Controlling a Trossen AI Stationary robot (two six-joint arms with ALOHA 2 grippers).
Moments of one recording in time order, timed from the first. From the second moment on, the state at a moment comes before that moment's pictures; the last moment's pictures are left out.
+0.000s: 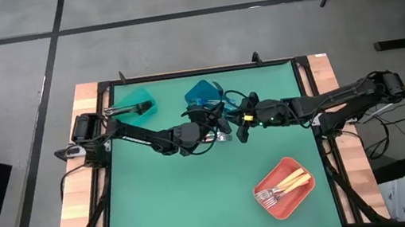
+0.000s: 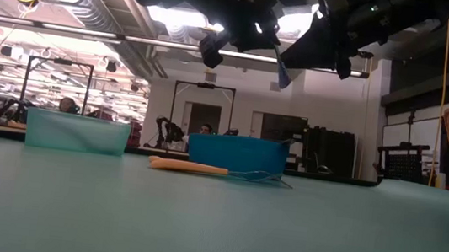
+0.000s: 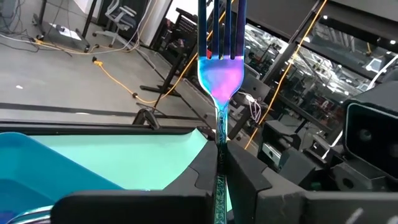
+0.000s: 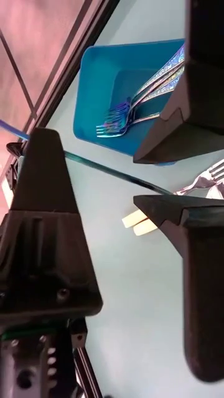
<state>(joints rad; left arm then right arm) -0.09 1.87 1.11 0.75 -0.92 -0.57 0.04 1.26 0.76 0.05 0.35 0.36</state>
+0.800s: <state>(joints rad) -0.10 1.87 1.11 0.73 -0.87 -0.53 0.04 1.26 0.76 -0.01 0.26 0.36</state>
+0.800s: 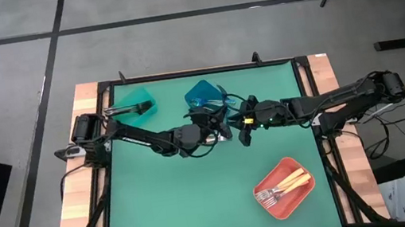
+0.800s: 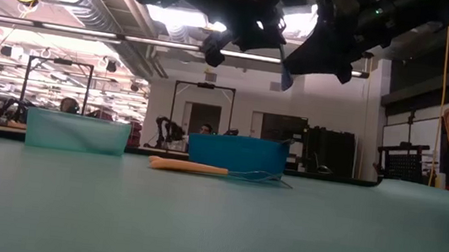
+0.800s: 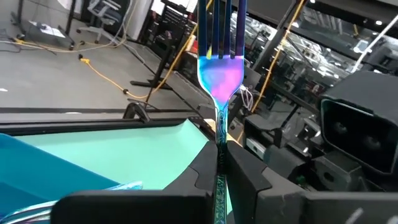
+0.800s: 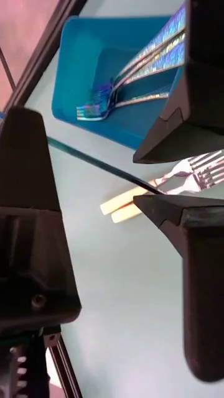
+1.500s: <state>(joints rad) -0.12 1.87 1.11 0.73 -0.86 -0.51 0.04 1.26 0.76 -0.03 0.24 0.31</state>
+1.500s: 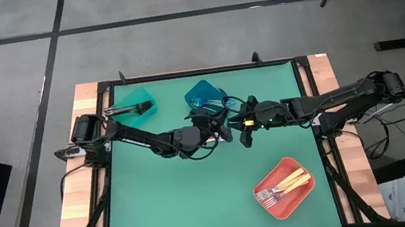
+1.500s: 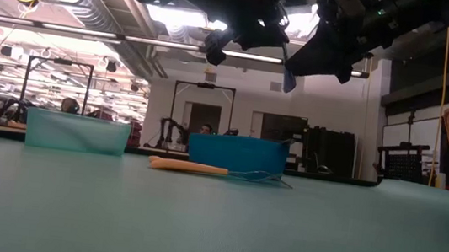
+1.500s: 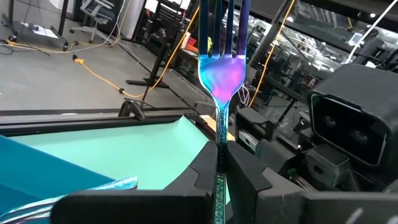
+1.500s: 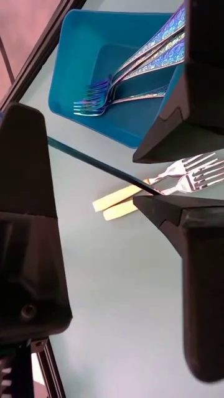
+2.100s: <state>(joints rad) -0.13 1.87 1.11 0.73 -0.85 -0.51 0.04 1.26 0.76 -0.02 0.22 0.31</state>
